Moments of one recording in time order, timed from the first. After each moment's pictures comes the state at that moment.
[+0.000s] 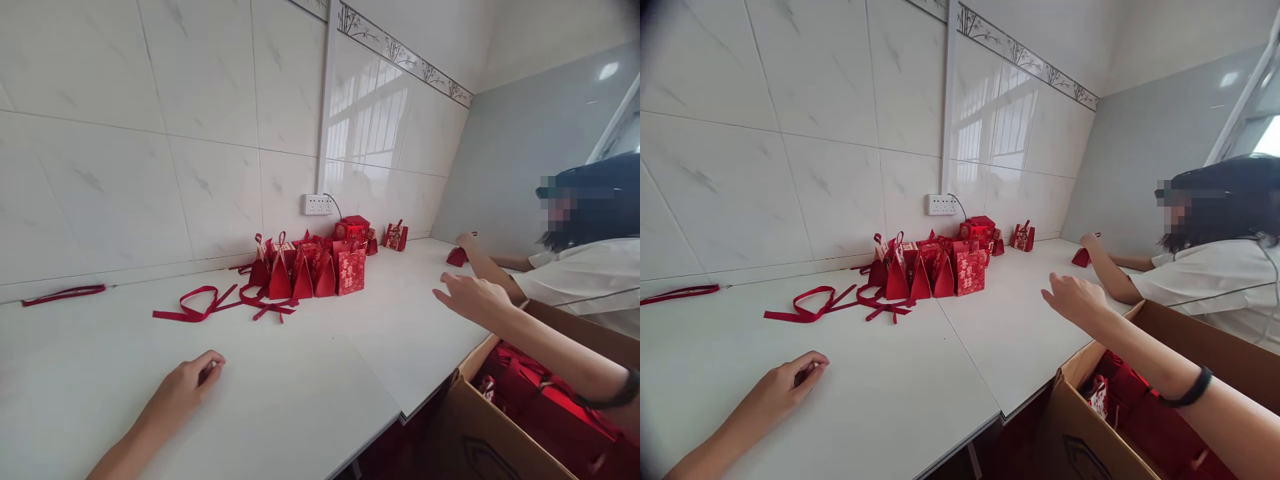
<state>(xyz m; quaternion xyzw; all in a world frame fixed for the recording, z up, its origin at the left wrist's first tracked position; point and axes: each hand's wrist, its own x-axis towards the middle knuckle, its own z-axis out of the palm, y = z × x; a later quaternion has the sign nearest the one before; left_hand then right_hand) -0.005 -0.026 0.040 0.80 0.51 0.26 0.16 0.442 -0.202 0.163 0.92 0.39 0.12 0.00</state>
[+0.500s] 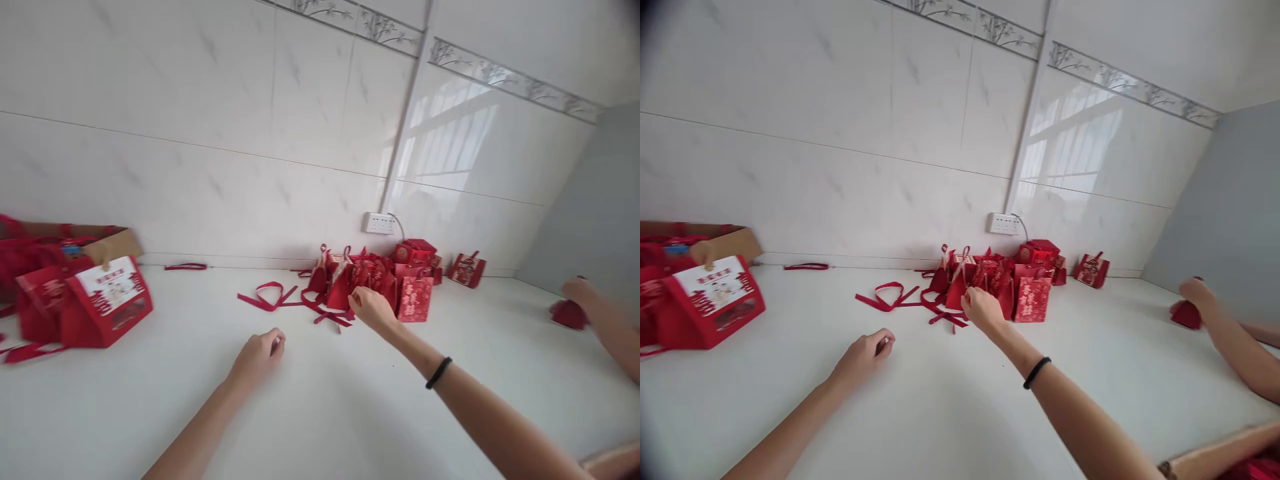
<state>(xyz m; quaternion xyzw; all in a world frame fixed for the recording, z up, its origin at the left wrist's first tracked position) -0.011 -0.016 0.035 0.79 0.49 0.30 0.19 0.256 -0.018 0.107 0.71 0.67 0.11 -0.20</state>
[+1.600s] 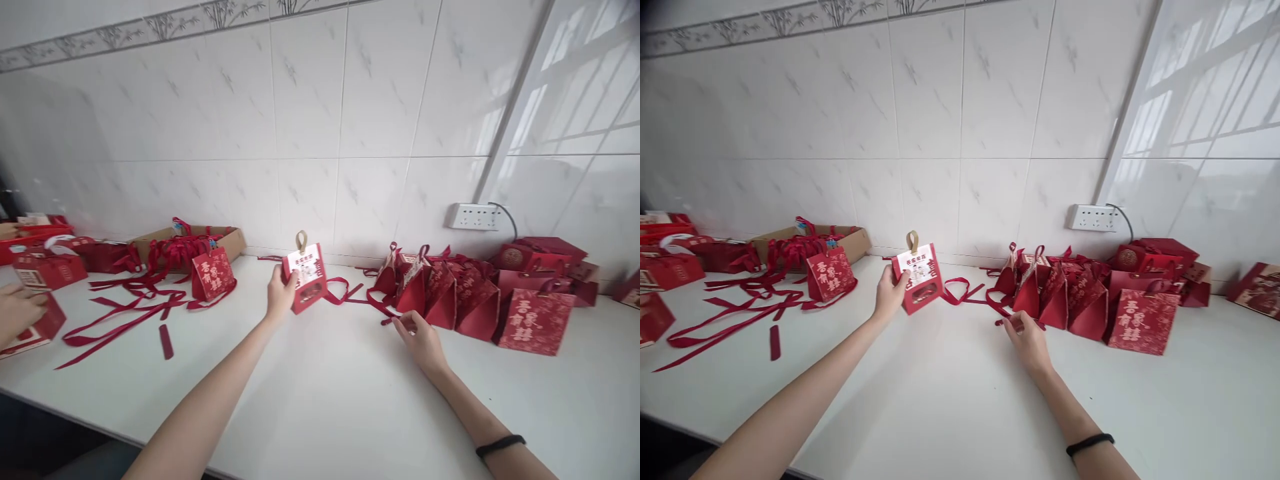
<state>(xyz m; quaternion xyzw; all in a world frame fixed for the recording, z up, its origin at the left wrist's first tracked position) -0.080 0.021 0.100 0.55 0.59 0.58 0.09 0.215 -0.015 0.033 0.57 0.64 -0.14 -0.49</state>
